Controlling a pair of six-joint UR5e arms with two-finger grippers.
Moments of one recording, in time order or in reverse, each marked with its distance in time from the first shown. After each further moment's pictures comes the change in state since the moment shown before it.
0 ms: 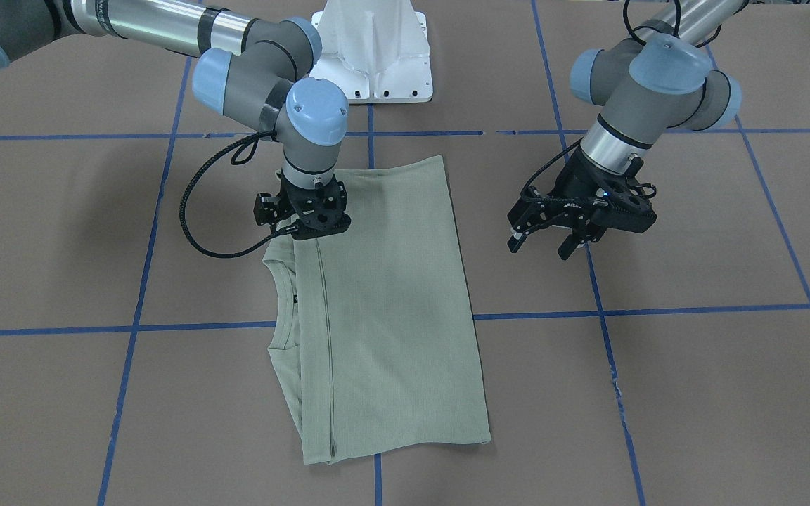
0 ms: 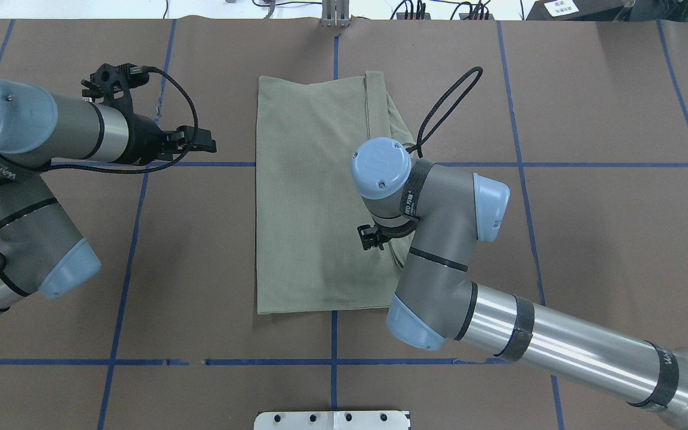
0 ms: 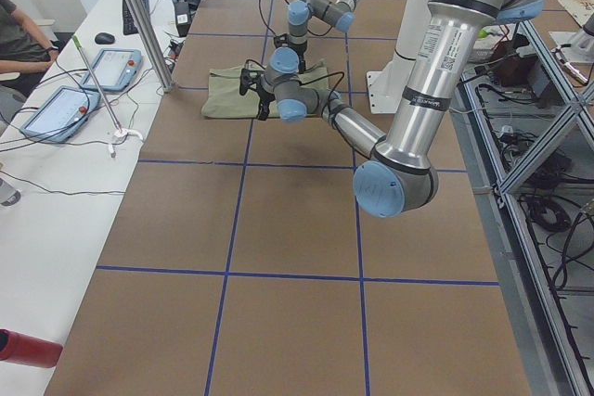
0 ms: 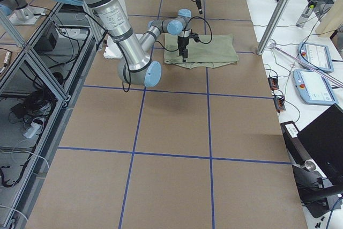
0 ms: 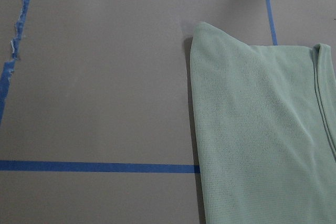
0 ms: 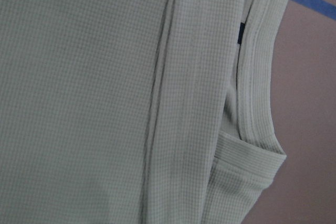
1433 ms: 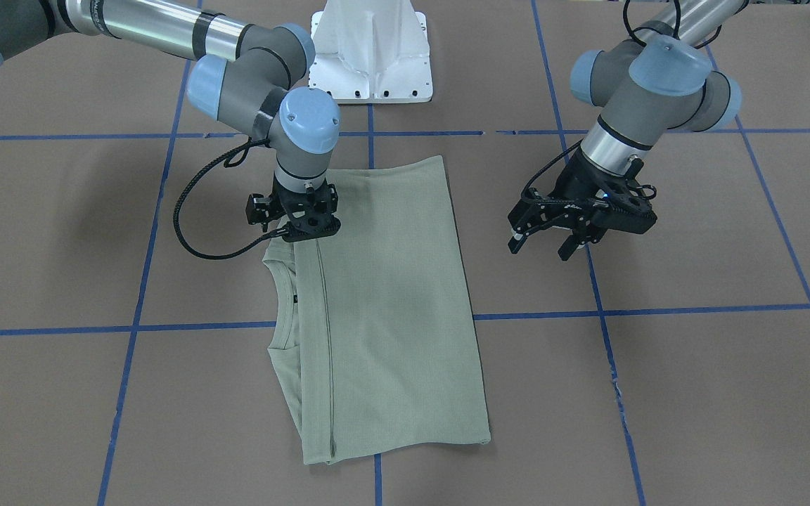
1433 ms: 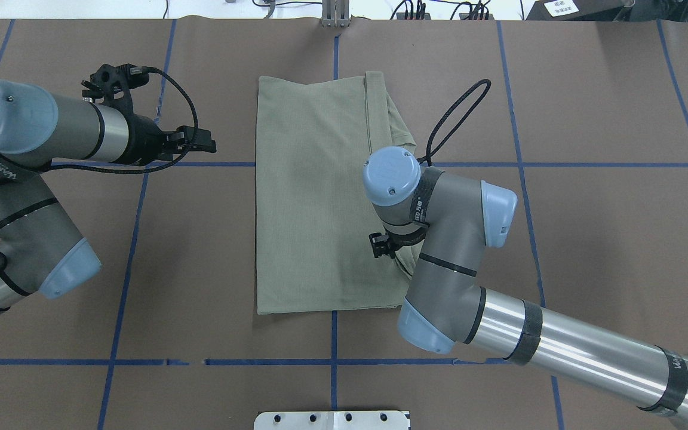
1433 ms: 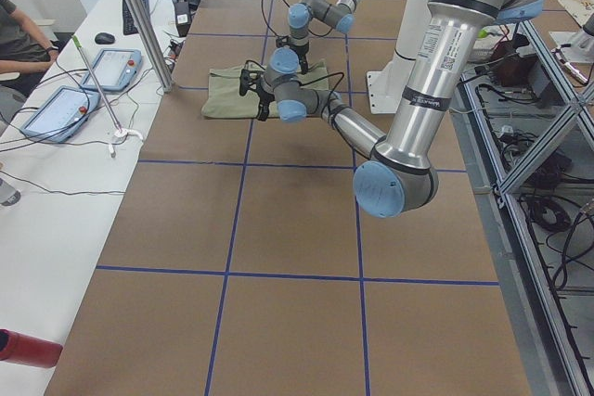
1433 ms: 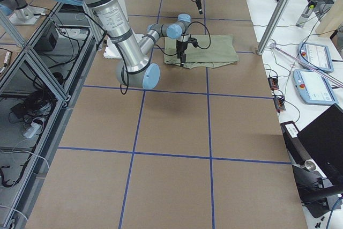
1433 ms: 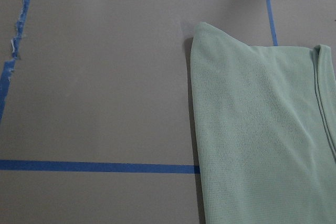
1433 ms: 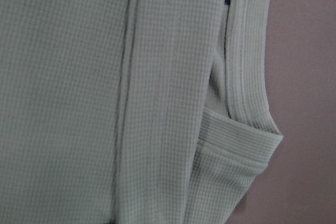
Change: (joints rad) left arm 0.000 -0.001 0.005 -0.004 0.000 0.000; right arm -0.004 -0.034 -0.004 0.000 0.022 0.011
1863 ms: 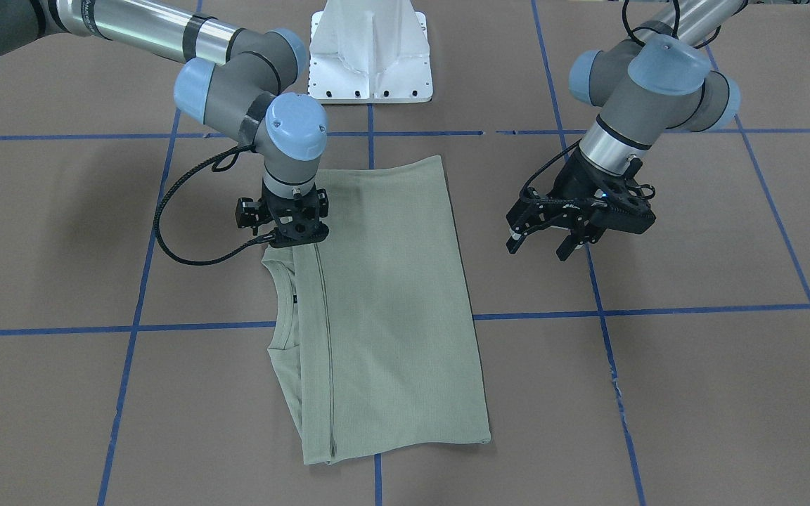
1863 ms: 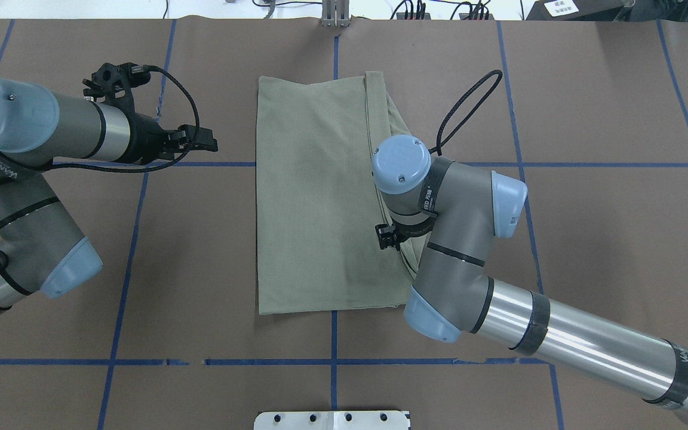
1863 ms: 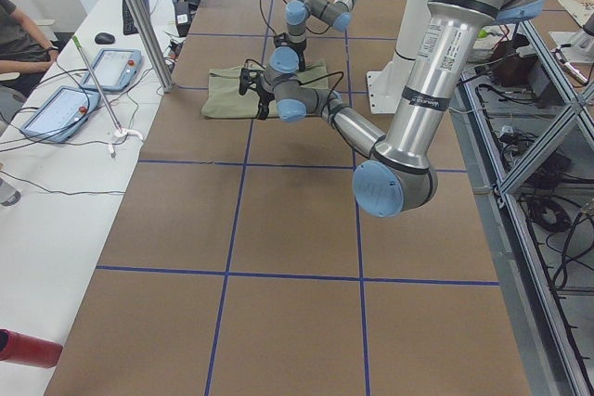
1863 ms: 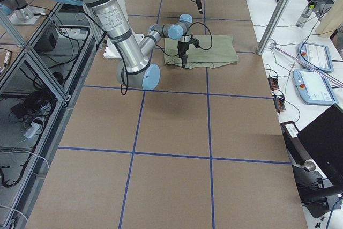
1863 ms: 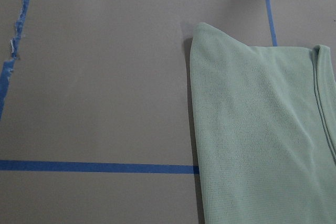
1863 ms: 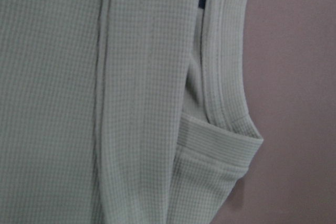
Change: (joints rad) left arm 0.001 -0.005 0.001 0.000 0.000 -0.003; right arm 0.033 -0.012 0.009 0.001 0.023 -0.004
